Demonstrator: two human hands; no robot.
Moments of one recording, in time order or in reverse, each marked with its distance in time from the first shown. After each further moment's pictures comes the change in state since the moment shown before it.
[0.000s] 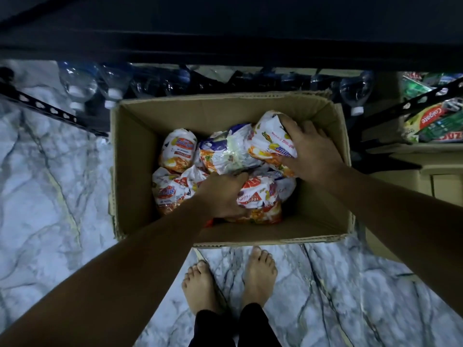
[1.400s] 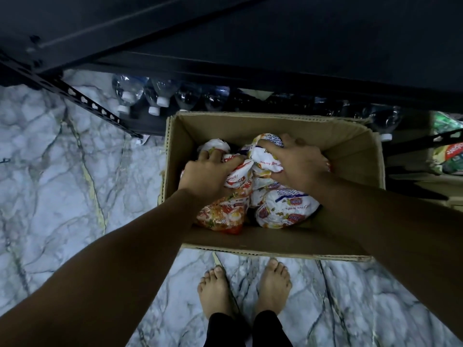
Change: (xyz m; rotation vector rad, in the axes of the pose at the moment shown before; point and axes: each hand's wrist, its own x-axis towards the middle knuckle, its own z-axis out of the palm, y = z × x) left_hand -0.055 -0.084 -0.055 0.237 0.209 -0.287; right_hand 0.034 -0.092 0.004 -0.329 -0.068 -0.293
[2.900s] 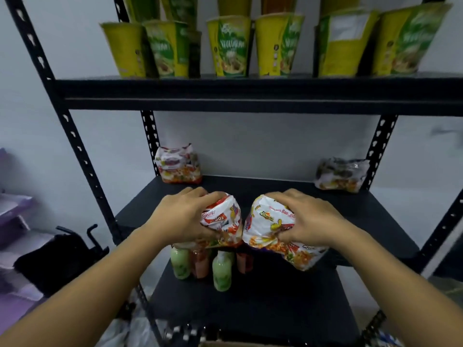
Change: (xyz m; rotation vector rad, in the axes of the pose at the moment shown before) left_hand -0.341 0.037 -0.747 0.185 0.702 0.060; right_hand -0.392 -0.017 -0.724 0.111 0.514 -0.027
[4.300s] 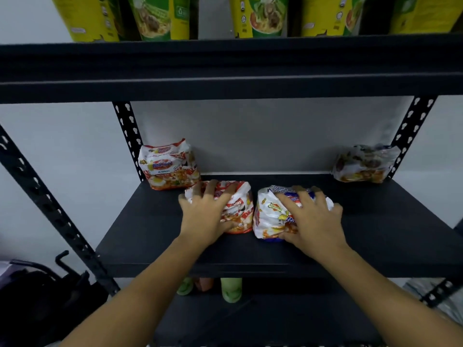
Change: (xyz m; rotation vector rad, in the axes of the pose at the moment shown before) left_hand 0.123 -0.079 0.135 0.013 0.080 -0.144; right_hand 0.131 -0.007 0.105 -0.354 0.236 0.392
